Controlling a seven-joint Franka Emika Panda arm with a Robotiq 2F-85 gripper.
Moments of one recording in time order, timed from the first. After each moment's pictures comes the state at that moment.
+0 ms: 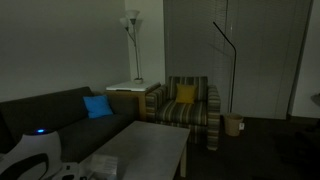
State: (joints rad) arm 0.16 1.40 0.01 -1.39 0.10 2.74 0.10
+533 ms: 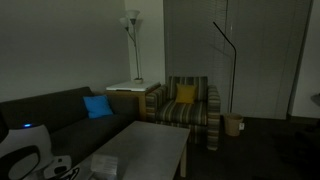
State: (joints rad) arm 0.26 1.37 -0.05 -1.39 0.07 2.74 0.16
